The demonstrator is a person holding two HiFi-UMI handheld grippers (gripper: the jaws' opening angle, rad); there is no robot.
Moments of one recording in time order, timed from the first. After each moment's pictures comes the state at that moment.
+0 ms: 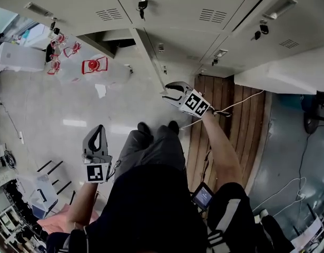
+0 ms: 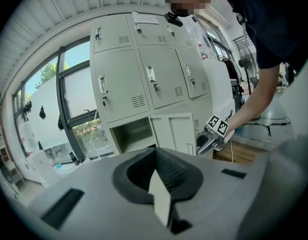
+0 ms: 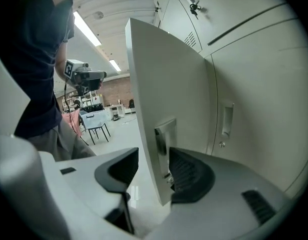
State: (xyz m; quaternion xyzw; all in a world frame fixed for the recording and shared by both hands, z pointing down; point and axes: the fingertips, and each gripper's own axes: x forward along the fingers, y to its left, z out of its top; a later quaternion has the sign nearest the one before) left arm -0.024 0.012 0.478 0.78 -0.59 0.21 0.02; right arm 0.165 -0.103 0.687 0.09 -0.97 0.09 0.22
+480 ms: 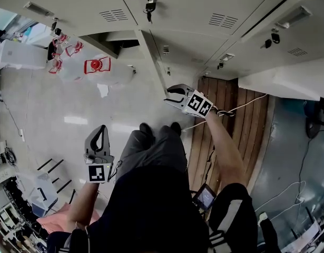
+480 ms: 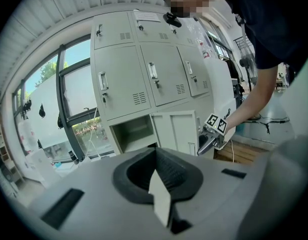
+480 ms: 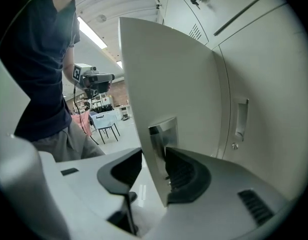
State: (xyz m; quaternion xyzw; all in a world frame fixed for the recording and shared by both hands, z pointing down) left arm -0.030 -0.002 0.489 0.78 -0.59 0.21 0.02; right arm 0.150 -0.103 0.693 0.03 -0.97 0.10 0.22
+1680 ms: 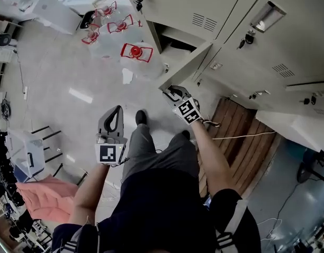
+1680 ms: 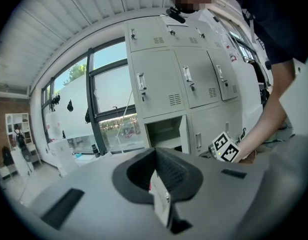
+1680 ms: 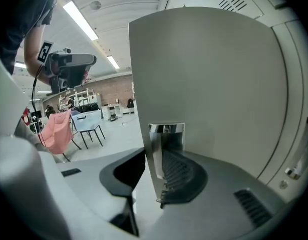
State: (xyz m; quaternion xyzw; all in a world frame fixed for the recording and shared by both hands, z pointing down) left arm -0.139 -0.009 0.473 0.71 -0.69 0.16 0.02; right arm -0.043 -0.112 0.693 0.09 -0.97 0.08 0.22
